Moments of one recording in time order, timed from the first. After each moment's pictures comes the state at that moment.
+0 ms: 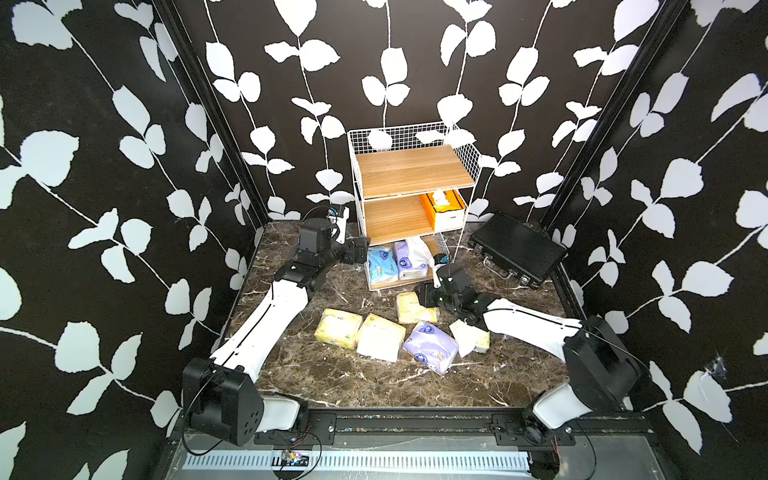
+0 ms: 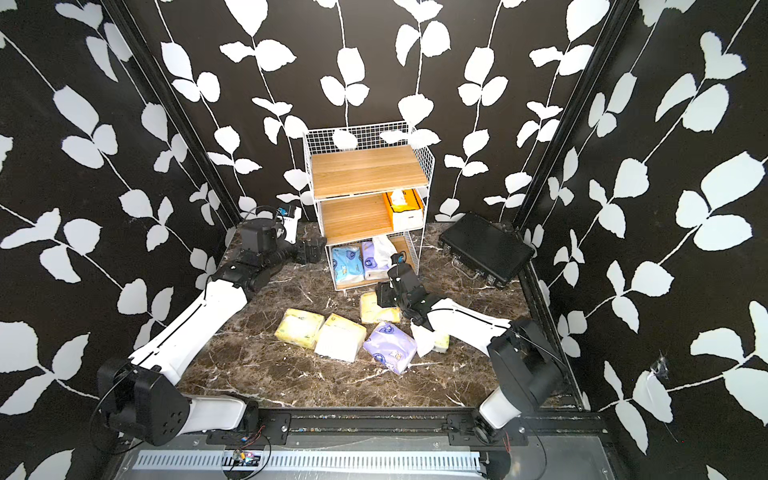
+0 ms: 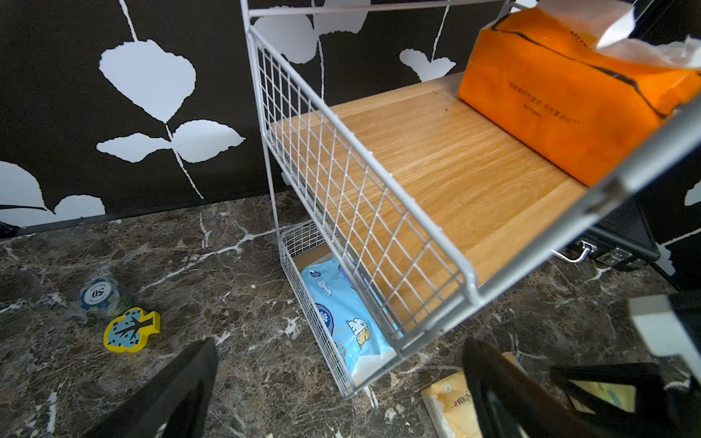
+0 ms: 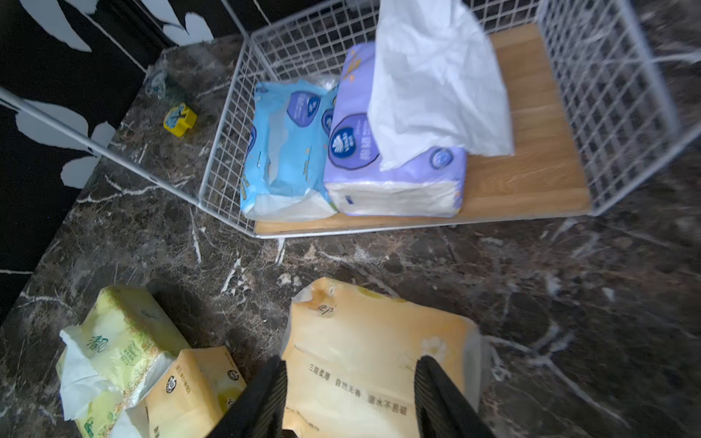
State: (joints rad) left arm -0.32 1.34 1.18 -0.25 0.11 -0.08; right arm 0.71 1.60 0.95 -0.03 0.04 0.48
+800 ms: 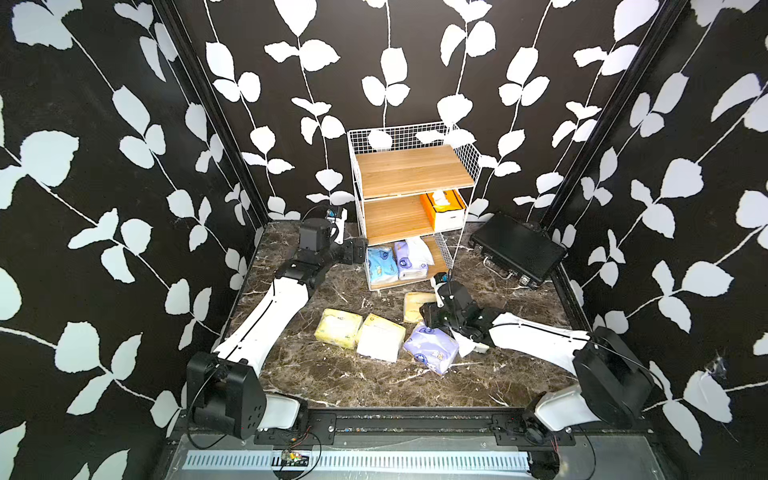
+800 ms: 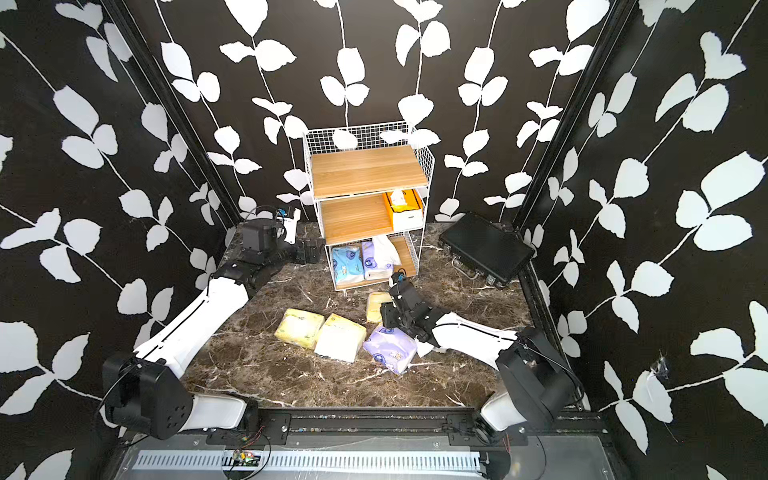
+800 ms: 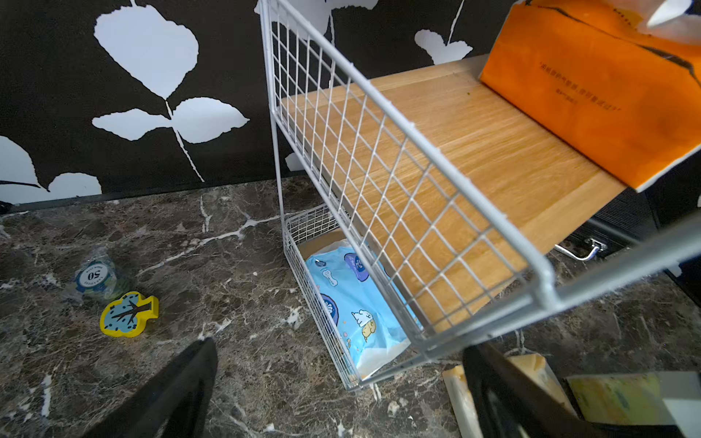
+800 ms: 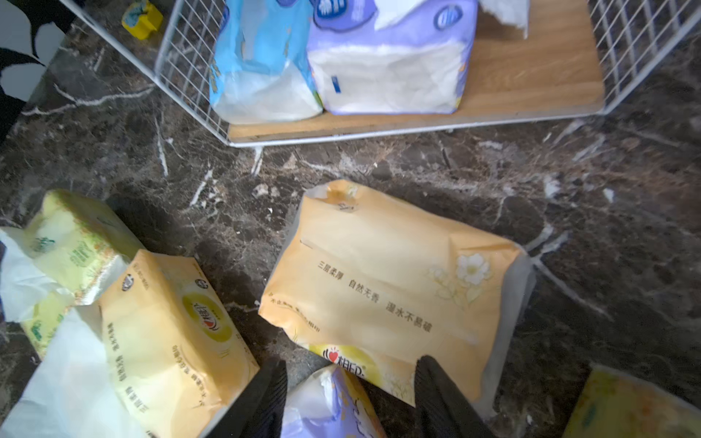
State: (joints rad) left arm -0.30 1.37 1.18 -0.26 0.12 -0.11; right arm 0.75 1.45 0.79 -0.09 0.08 0.45
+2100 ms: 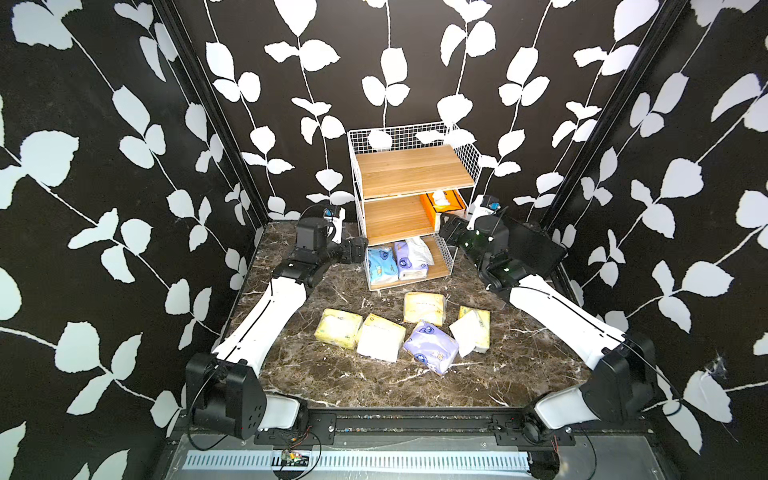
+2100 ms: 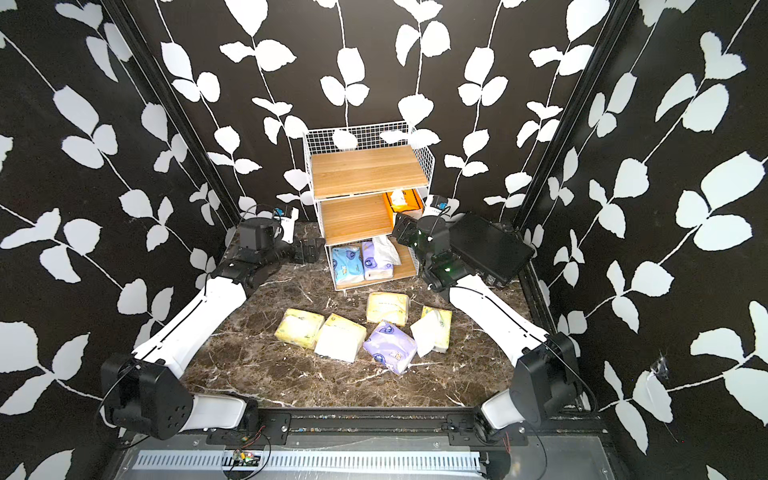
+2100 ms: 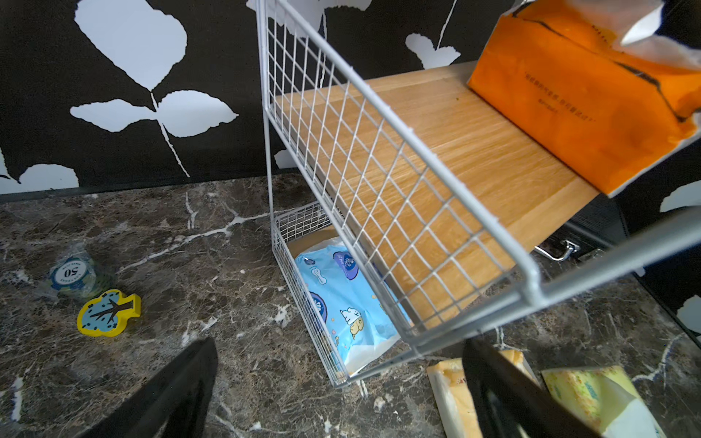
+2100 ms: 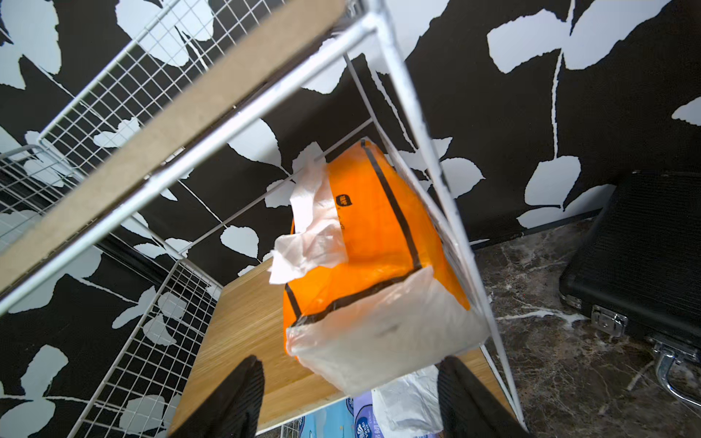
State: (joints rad) left arm -0.28 1.36 1.18 -0.27 0.19 -0.13; right arm 0.52 1.48 1.27 0.04 0.26 0.59
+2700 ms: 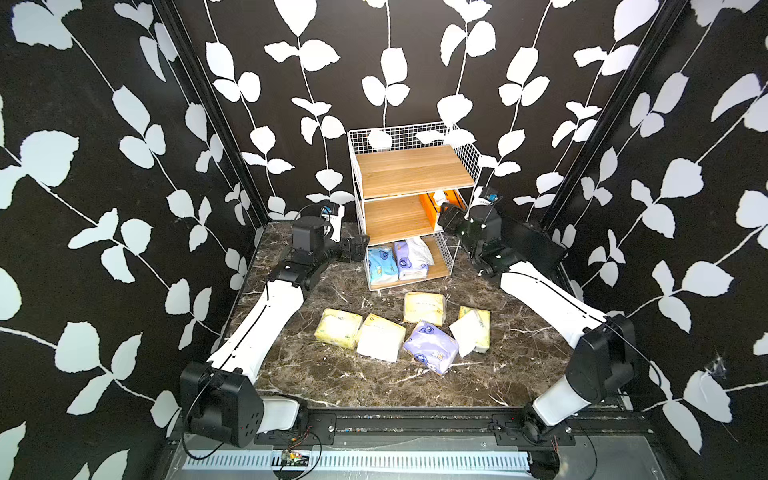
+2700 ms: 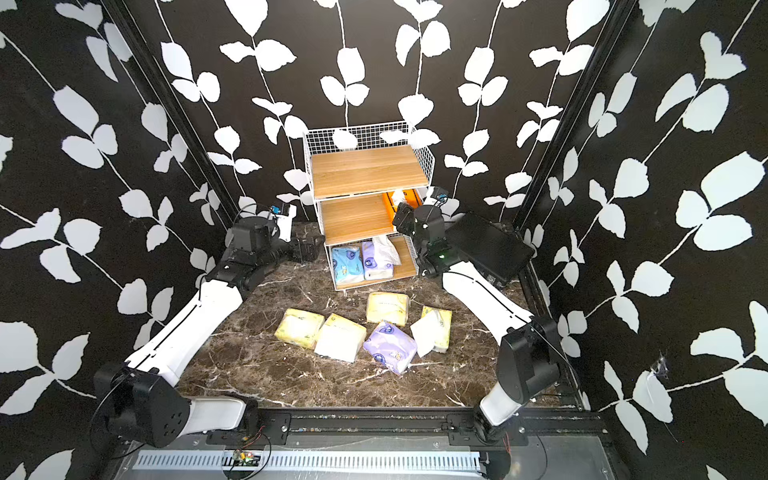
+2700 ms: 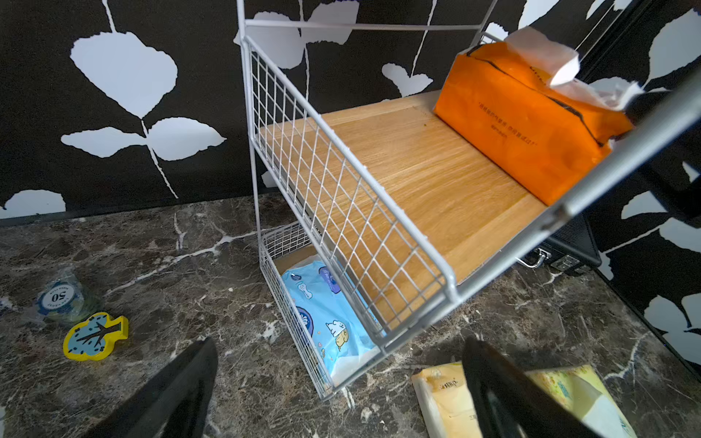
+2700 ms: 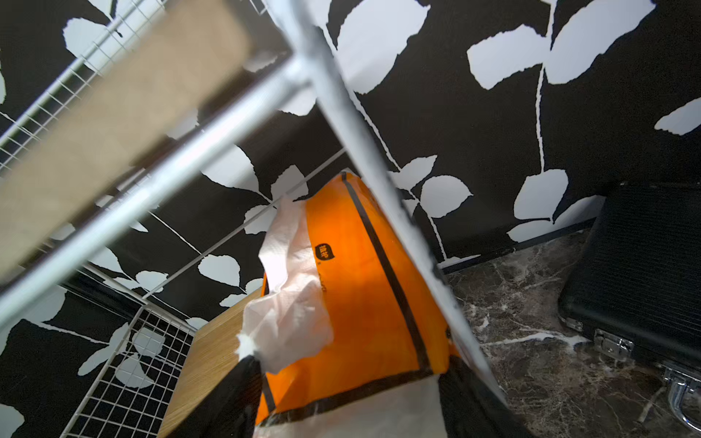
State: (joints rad) left arm -0.28 1.33 1.18 -0.25 0.23 -0.14; right arm 0.49 1.61 1.37 0.06 0.29 0.61
